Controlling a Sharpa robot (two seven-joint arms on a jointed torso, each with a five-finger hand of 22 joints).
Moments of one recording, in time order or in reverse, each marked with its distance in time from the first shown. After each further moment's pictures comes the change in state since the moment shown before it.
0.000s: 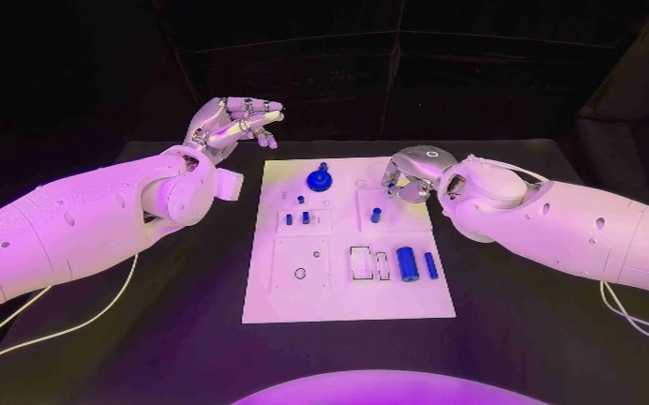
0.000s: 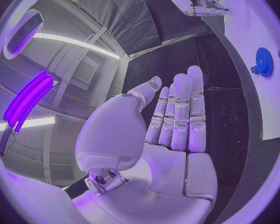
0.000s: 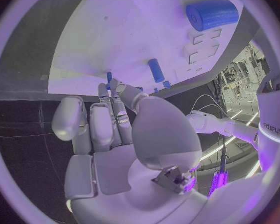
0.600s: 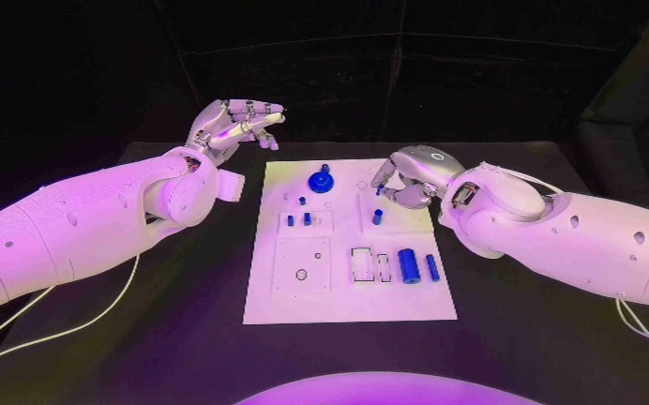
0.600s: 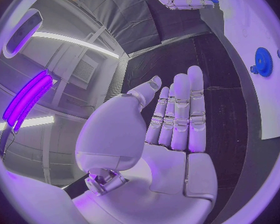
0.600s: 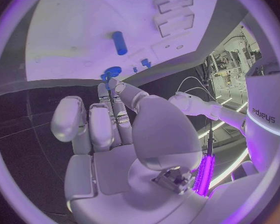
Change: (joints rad) left arm -0.001 0.001 0.000 -0.004 0.010 0.000 -0.006; left_hand 0.000 0.000 -0.003 -0.003 0.000 0.000 0.000 0.000 0.000 0.000 0.000 0.000 0.000 0.000 0.000 0.000 -0.001 0.000 0.003 -0.003 0.000 -0.001; right arm 0.001 -0.082 0.004 0.210 0.086 -0.121 0.031; right_hand 0.004 -0.015 0.025 0.000 0.015 0.000 0.000 0.000 0.000 0.004 0.004 -0.005 0.001 0.000 0.000 0.003 0.000 0.000 0.000 0.000 0.004 0.005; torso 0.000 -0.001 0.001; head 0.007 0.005
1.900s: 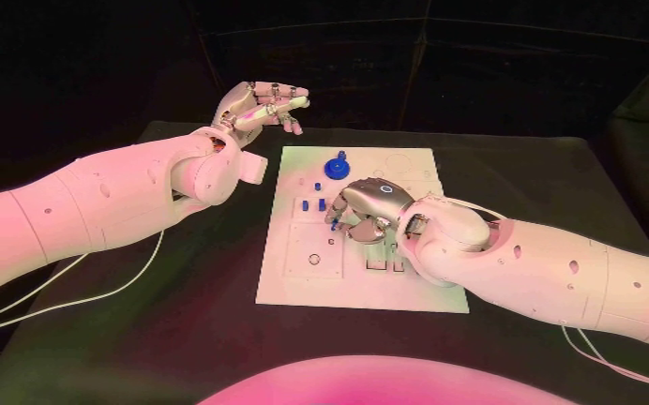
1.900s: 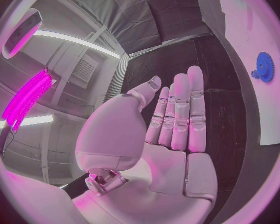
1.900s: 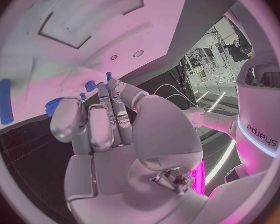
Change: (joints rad) left arm 0.000 0.016 0.000 -0.001 0.005 0.001 -0.003; left_hand 0.000 0.000 -0.004 0.004 0.000 0.000 0.000 0.000 0.000 0.000 0.000 0.000 0.000 0.000 0.000 0.000 -0.001 0.000 0.002 0.002 -0.006 -0.004; right arm -0.117 0.212 -0.005 -0.043 -0.046 0.061 0.044; right_hand 0.001 -0.015 0.016 0.004 -0.003 0.000 0.000 -0.006 -0.001 0.000 0.000 -0.011 0.000 0.000 0.000 0.004 -0.001 0.000 0.000 0.000 0.004 -0.002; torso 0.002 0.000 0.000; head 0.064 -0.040
